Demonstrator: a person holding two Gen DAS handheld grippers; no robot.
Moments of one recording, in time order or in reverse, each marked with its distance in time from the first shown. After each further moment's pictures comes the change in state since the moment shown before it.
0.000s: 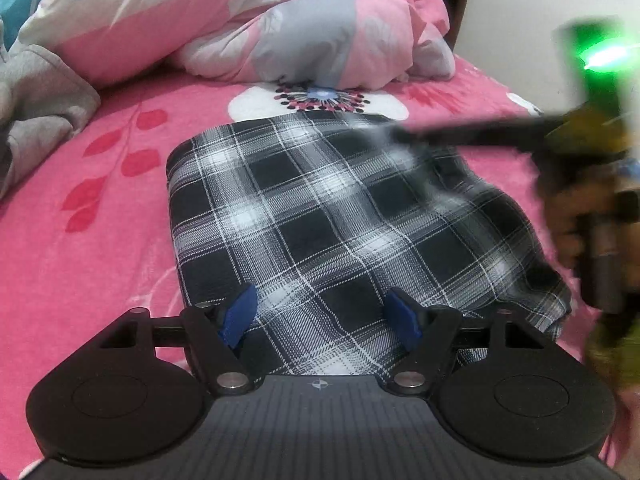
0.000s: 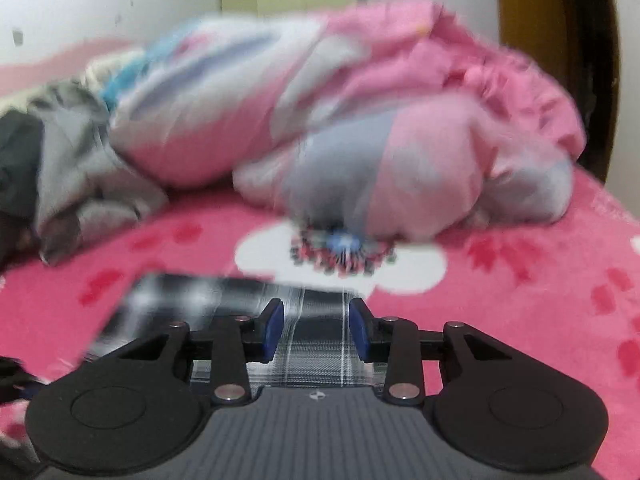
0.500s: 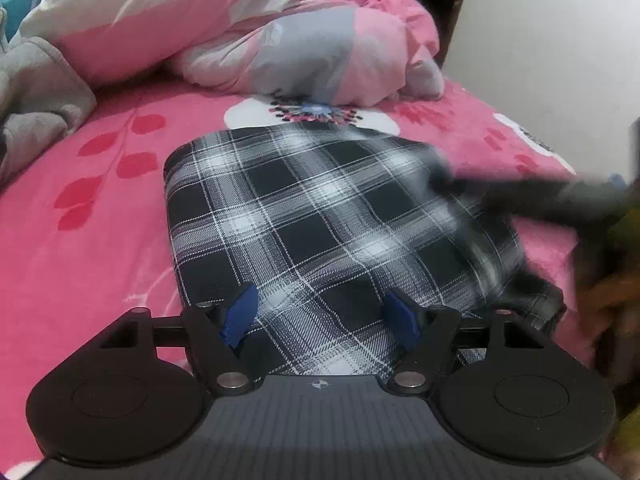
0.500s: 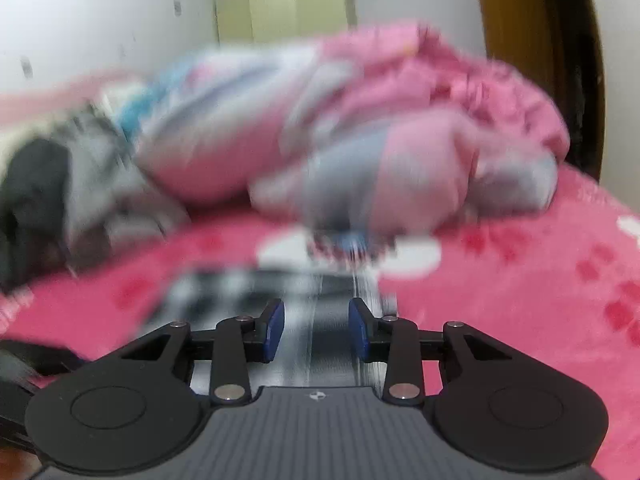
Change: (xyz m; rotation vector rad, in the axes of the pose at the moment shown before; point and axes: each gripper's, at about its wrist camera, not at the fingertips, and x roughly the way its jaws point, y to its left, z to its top) left arm -0.004 0.010 -0.007 -0.031 -0.057 -0.059; right arm -0.055 0.008 -0.044 0.052 -0.087 0.007
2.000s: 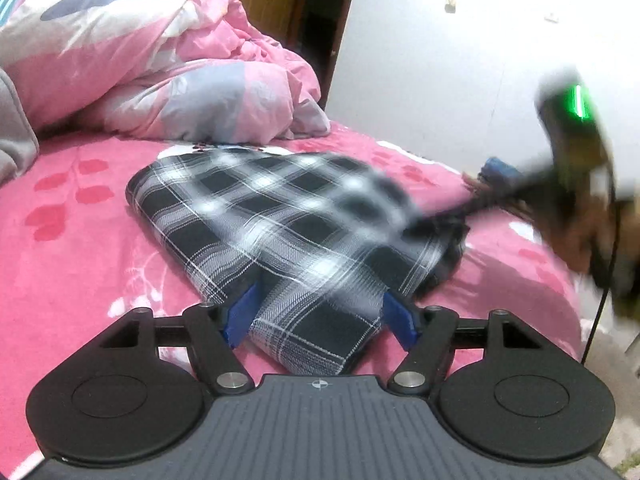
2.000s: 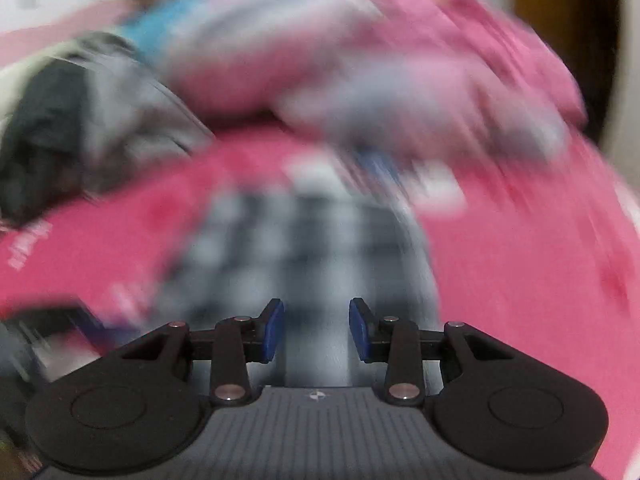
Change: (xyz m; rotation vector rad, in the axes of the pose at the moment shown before) left arm -0.050 0.052 -0.068 0.188 -0.220 -0.361; right arm -0.060 0.038 -0.033 0.023 0.235 -0.064
